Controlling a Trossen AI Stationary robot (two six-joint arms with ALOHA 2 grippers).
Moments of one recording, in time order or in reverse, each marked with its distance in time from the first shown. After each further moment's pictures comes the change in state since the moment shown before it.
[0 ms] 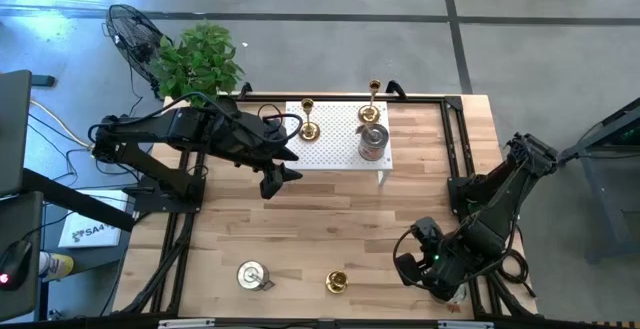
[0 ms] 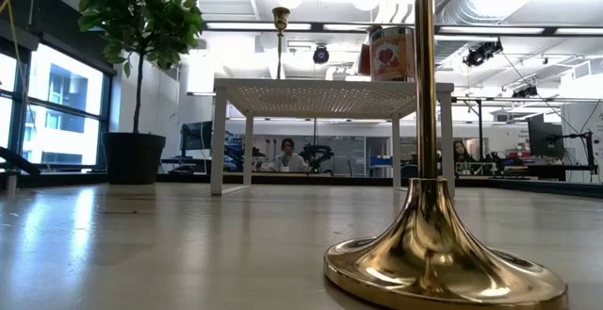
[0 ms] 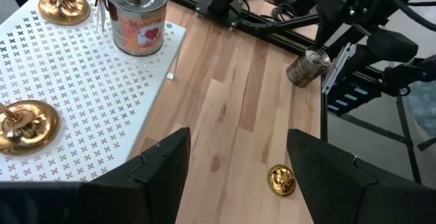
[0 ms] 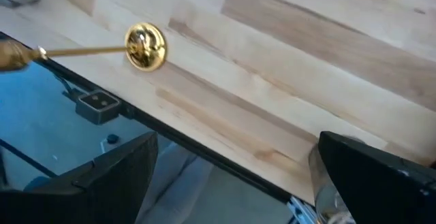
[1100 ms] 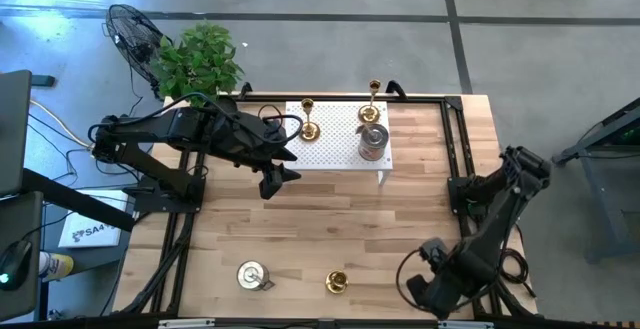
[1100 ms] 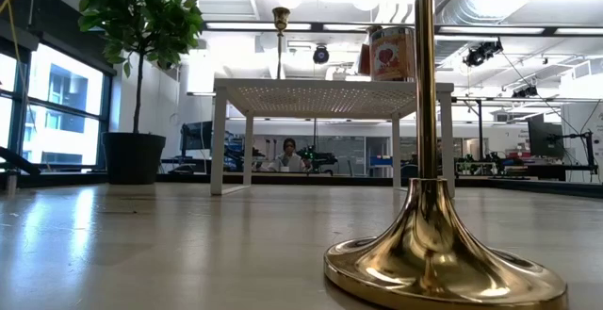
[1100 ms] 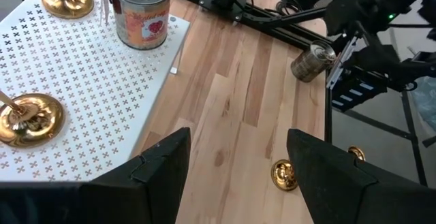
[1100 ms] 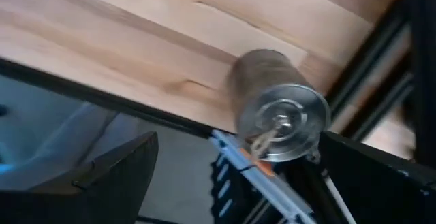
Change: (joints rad) left arm 0.000 0.000 0.000 -0.024 -0.003 0.001; right arm 0.073 0.130 0.000 -0.079 -0.359 0.090
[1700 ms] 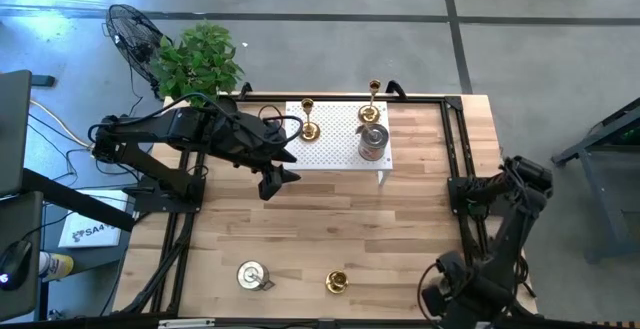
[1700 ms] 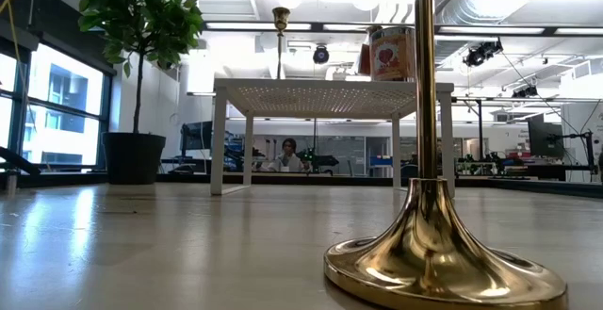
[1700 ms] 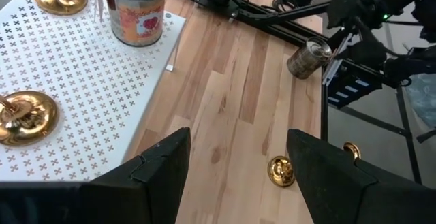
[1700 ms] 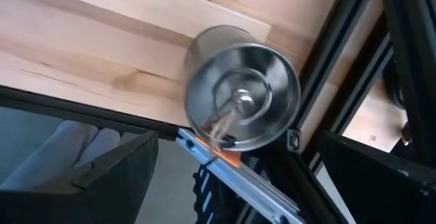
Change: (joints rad) left arm 0.000 0.000 0.000 -0.005 0.018 -0.001; right arm 0.146 0.067 0.000 -0.026 0.022 0.209
